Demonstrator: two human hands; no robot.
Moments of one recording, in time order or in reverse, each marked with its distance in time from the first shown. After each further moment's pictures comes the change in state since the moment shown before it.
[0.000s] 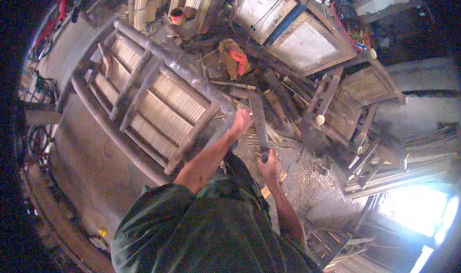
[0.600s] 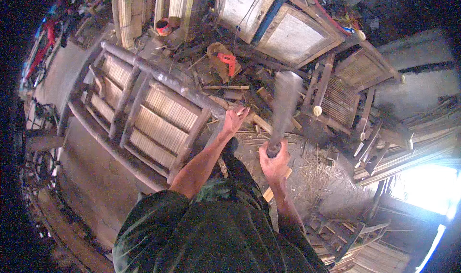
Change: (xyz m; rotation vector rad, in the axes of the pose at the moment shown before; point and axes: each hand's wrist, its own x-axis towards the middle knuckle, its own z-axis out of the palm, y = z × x) left_hand -0.009 0.042 -0.004 0.250 0.089 0.175; right_hand 0.003 -0.086 -0.073 0.385 0.410 -0.242
